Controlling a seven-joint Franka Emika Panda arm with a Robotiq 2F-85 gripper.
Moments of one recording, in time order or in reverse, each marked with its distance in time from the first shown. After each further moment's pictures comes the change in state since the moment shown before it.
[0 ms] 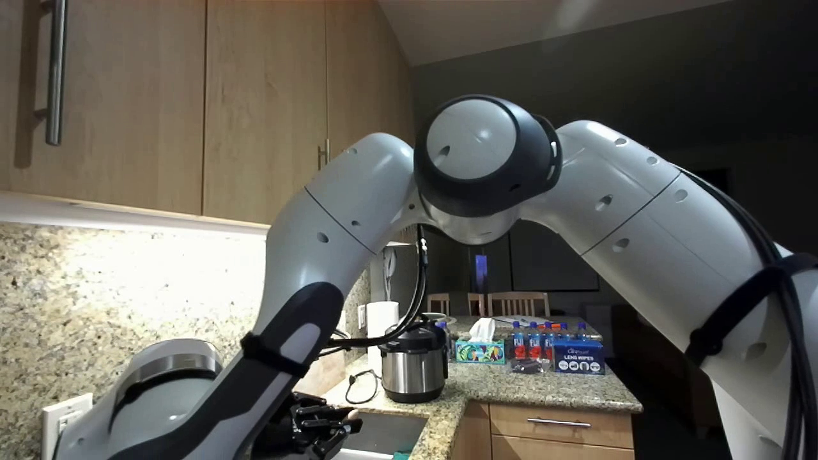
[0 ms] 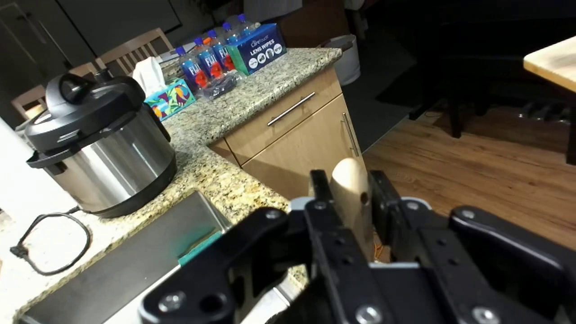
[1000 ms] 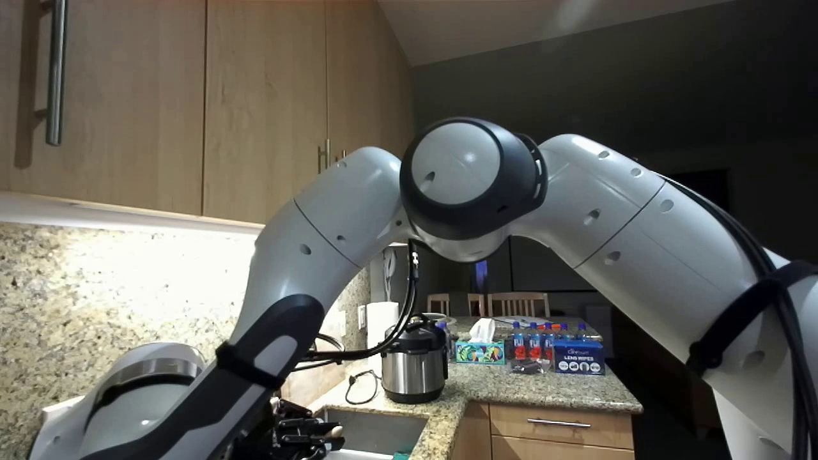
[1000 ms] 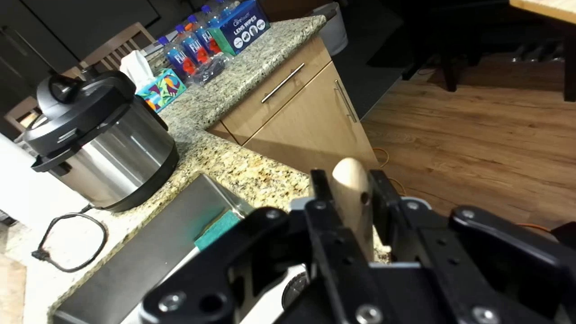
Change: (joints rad) arm 0.025 0.077 -0.006 0.126 0.035 0.020 0.113
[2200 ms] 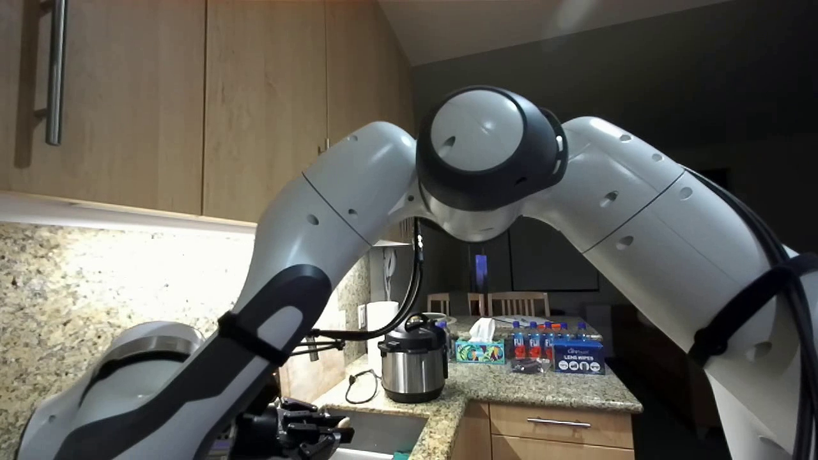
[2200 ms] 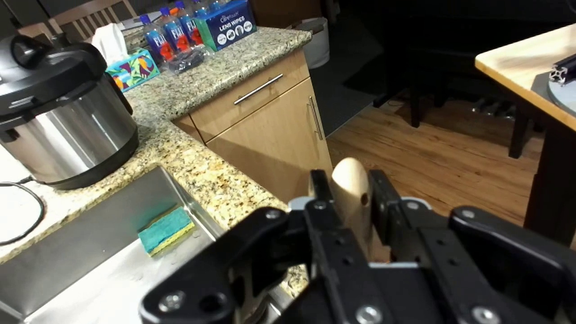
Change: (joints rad) arm -0.002 -0.092 0.020 -0.086 0.072 -0.031 -0.185
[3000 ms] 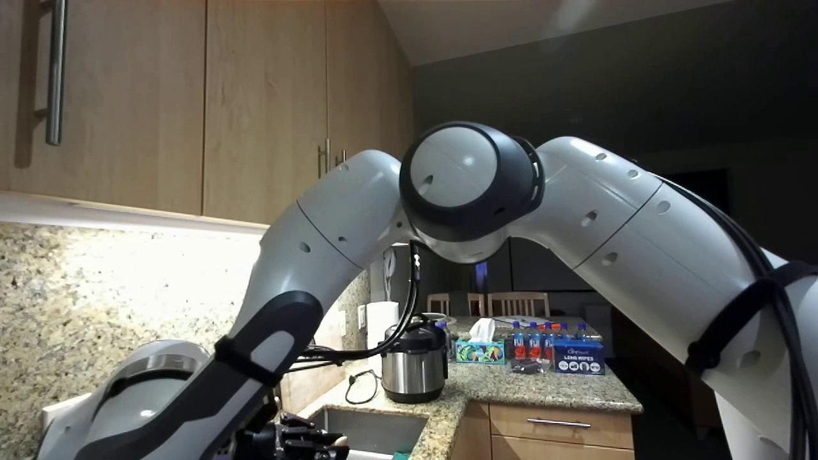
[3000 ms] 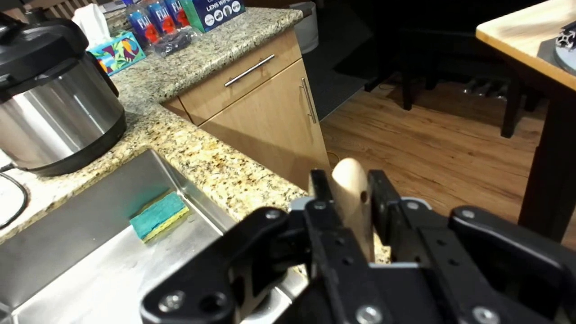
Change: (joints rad) arm -0.019 0.095 -0.015 0.092 0.002 0.039 0.008
